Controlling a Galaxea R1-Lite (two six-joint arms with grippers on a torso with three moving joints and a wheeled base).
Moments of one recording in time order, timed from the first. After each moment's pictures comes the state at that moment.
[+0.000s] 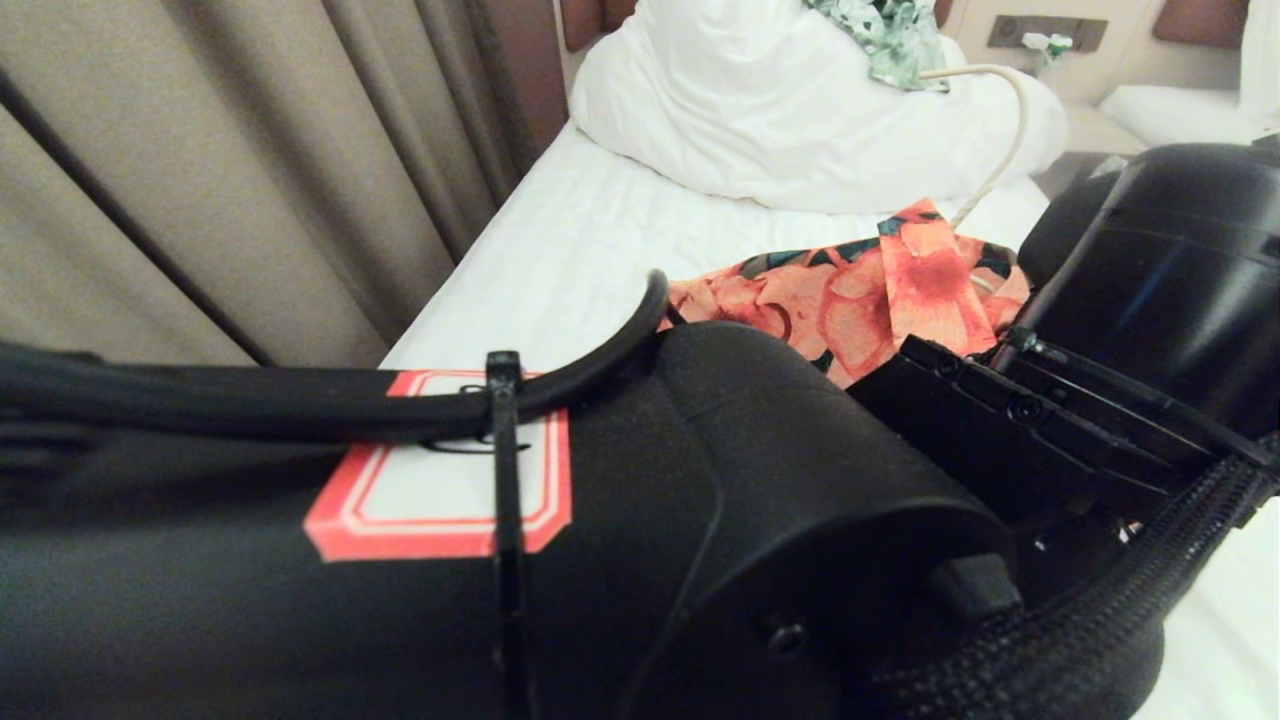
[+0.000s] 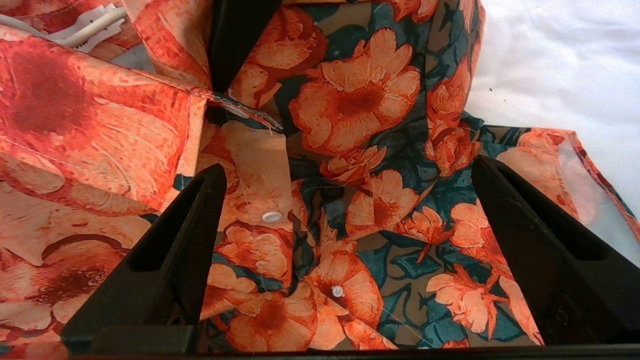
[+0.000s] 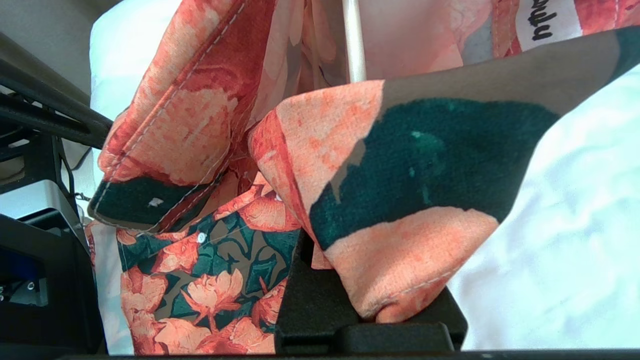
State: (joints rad) left arm -1.30 2.07 -1.89 0.27 0.54 0.43; right arm 0.04 1.68 -1.43 0.32 0.95 -0.55
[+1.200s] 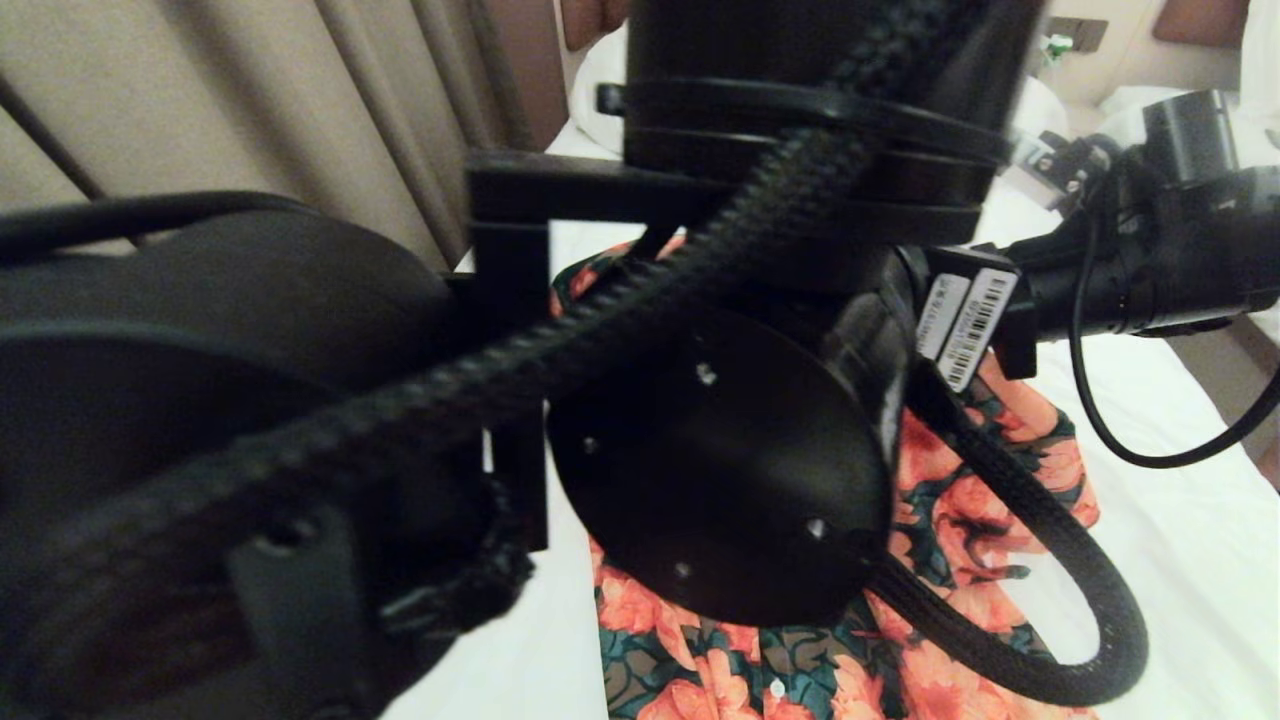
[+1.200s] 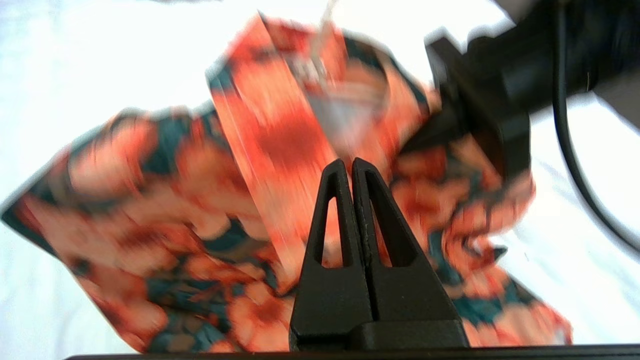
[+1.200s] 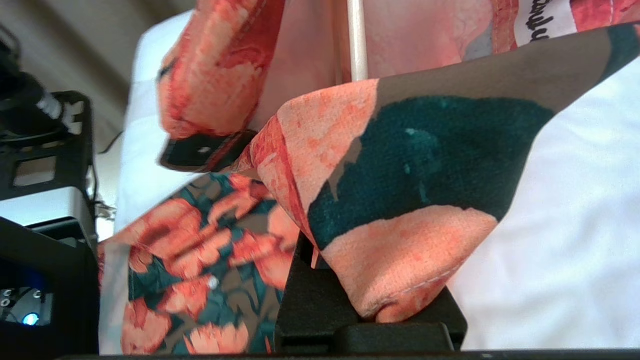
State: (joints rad) left arm -1.25 1.80 -1.60 -0.10 0.78 0.08; right arm 0.22 1.79 -1.61 0.33 0.95 -0.54
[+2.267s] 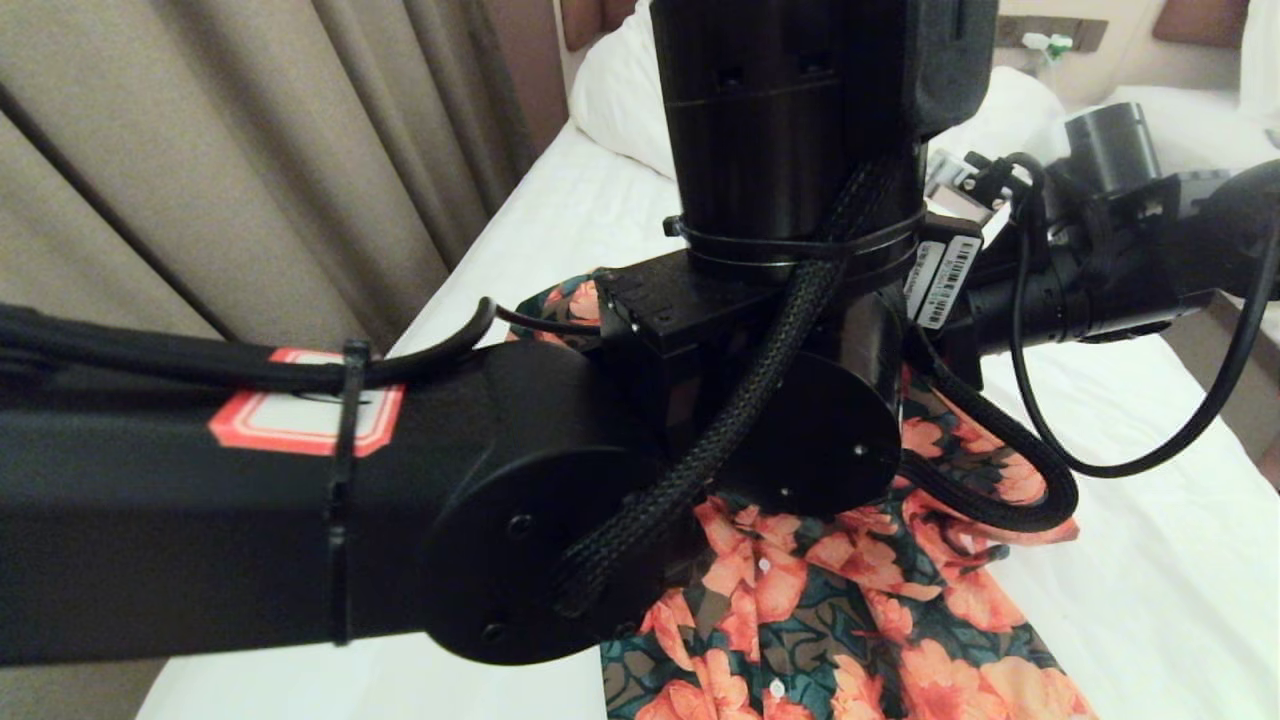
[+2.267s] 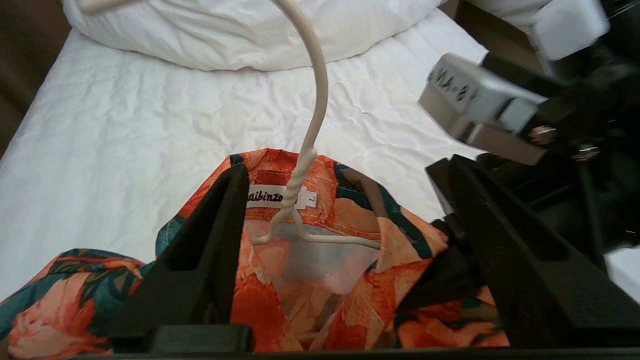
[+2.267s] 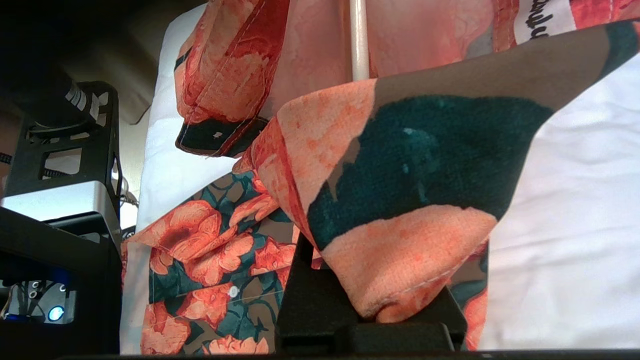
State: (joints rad) left arm -1.16 1.93 -1.57 -0.54 0.75 0.26; right arm 0.30 1.84 -1.68 0.40 0.92 -0.54
